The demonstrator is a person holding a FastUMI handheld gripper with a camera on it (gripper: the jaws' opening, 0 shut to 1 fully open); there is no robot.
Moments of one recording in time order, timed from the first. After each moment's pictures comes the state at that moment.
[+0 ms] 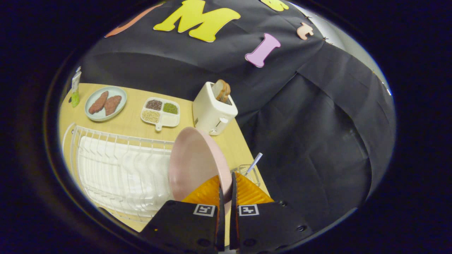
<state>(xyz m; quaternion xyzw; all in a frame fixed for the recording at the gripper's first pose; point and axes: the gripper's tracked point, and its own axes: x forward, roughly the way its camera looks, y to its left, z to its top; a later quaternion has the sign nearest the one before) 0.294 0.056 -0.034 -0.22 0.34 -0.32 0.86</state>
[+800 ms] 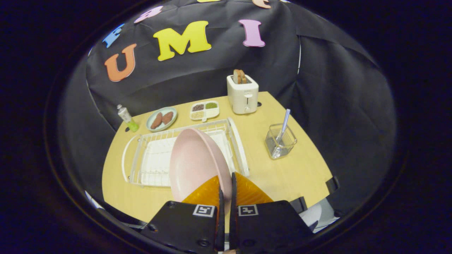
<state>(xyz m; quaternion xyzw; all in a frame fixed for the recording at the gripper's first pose) 0.141 0.052 -0.087 0.04 0.40 -0.04 0.92</state>
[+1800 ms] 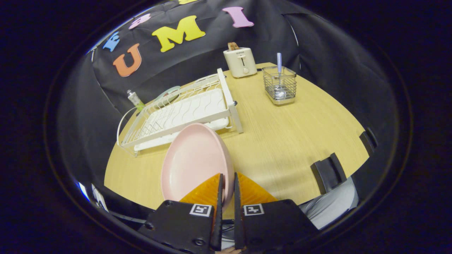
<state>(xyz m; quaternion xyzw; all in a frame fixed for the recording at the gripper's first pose) 0.092 0.001 -0.241 0.09 0.39 0.03 0.92</state>
